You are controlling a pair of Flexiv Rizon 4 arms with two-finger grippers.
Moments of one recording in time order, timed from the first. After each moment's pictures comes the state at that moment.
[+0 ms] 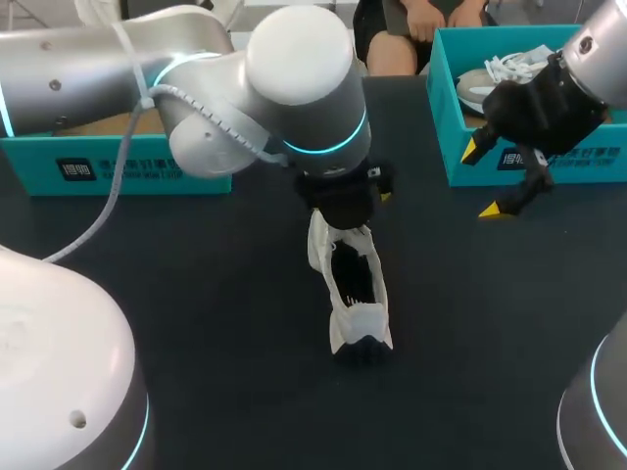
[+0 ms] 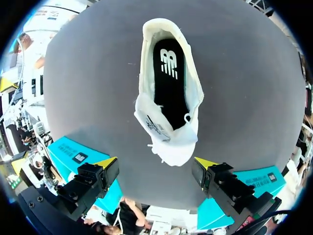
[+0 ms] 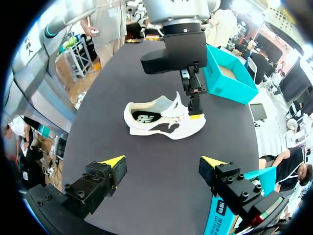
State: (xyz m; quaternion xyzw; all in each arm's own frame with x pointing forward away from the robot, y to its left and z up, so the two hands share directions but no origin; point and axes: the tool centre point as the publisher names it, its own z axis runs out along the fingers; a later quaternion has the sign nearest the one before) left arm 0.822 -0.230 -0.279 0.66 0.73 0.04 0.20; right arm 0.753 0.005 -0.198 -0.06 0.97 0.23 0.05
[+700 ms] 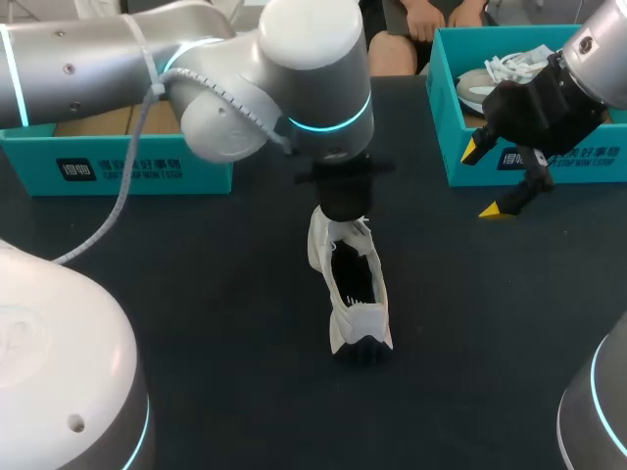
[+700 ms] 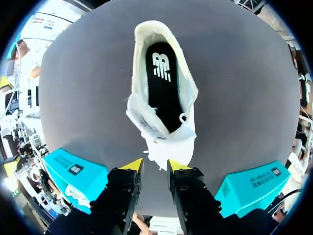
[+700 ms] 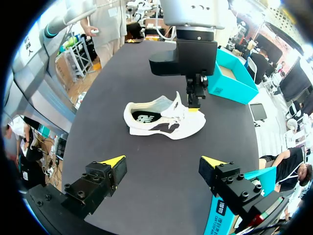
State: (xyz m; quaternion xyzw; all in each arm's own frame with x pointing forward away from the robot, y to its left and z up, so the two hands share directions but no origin) left arm 0.826 -0.228 -0.294 0.69 0.71 0.03 0.14; right arm 0.753 0.005 -0.198 -0.06 0.97 0.23 0.05
